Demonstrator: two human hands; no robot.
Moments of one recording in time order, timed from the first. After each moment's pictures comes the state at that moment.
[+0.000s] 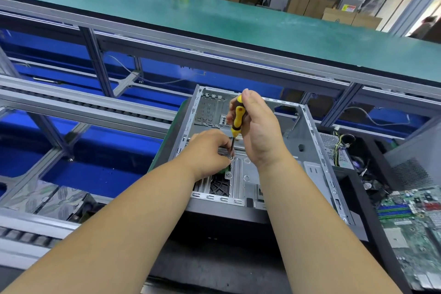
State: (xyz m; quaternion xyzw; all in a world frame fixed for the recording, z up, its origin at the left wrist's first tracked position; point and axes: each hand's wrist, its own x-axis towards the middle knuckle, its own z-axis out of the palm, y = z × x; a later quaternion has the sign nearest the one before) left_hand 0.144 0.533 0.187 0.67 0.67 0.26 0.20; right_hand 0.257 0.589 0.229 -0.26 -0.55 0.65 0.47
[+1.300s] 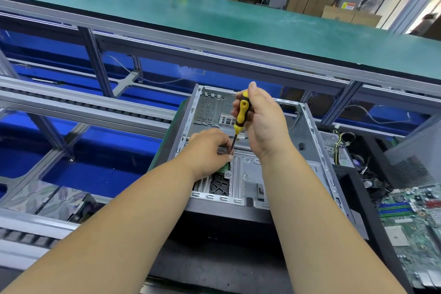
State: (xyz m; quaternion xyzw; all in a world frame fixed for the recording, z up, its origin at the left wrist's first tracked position) left_hand 0.143 0.535 0.179 0.68 0.67 0.26 0.18; right_hand 0.261 0.597 0.238 -0.31 -0.53 0.63 0.48
